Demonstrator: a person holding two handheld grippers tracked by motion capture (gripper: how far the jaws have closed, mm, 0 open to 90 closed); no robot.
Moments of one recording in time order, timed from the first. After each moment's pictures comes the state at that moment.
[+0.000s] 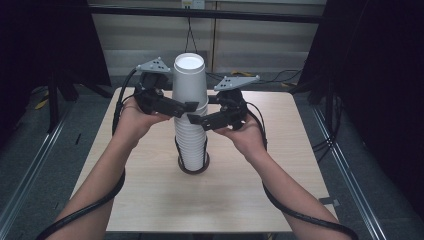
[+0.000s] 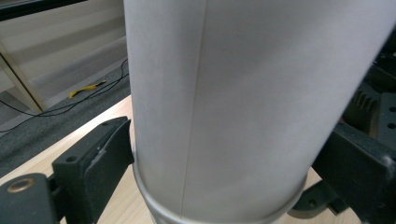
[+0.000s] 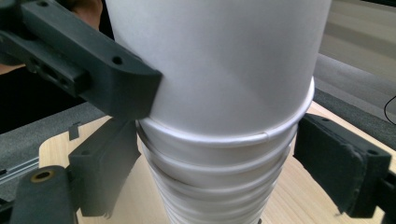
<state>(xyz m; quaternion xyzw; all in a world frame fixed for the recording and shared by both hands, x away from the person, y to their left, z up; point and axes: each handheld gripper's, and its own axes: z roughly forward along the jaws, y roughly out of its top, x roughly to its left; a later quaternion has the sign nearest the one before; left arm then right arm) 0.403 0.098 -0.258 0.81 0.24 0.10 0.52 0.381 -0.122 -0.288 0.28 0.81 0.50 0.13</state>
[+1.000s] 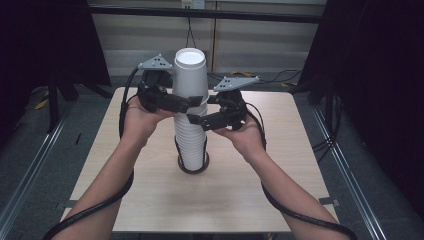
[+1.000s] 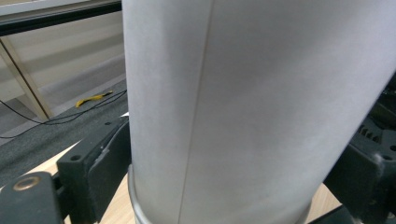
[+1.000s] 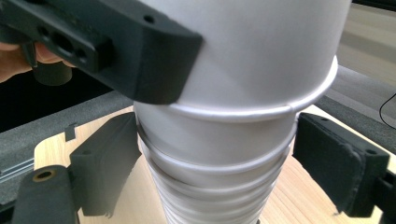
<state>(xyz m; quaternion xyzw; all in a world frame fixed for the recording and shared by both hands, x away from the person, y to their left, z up) 0.401 0.092 -0.253 0.79 0.26 0.12 0.54 0.381 -0.121 -0.290 0.28 0.80 0.50 0.14</state>
